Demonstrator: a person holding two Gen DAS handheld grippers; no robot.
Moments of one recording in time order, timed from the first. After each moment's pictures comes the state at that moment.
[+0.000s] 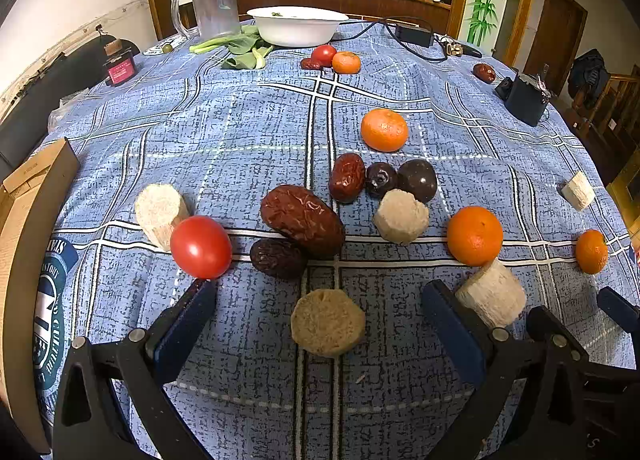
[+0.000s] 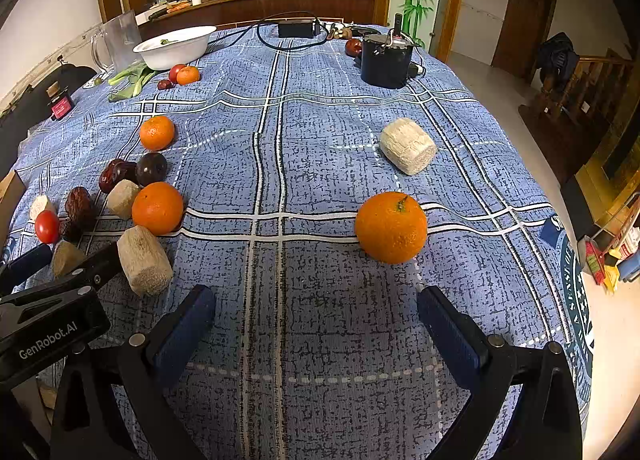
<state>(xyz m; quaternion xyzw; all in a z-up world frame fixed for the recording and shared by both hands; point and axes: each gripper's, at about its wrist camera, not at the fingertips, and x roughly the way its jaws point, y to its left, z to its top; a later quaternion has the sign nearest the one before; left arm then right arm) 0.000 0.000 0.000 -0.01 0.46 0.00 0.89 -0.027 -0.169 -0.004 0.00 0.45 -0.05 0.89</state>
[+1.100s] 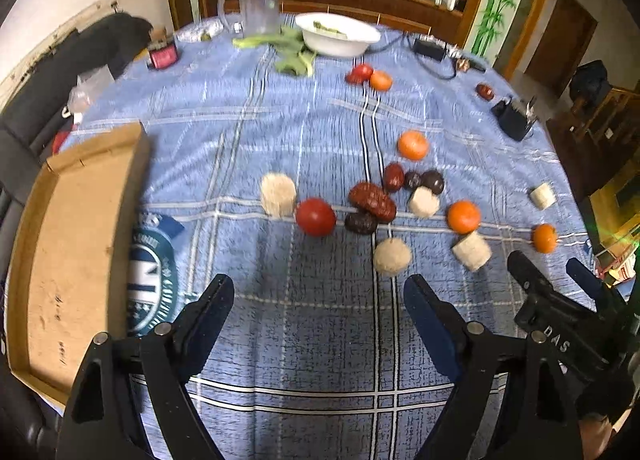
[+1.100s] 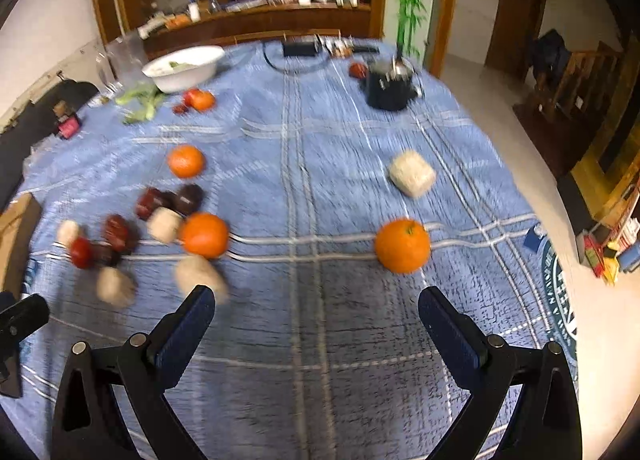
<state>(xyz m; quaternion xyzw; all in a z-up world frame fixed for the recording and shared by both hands) -0.055 0.067 0.083 -0.04 0.49 0.00 0.87 -0.040 -0.141 0.040 0.02 0.43 -0.05 0.90</state>
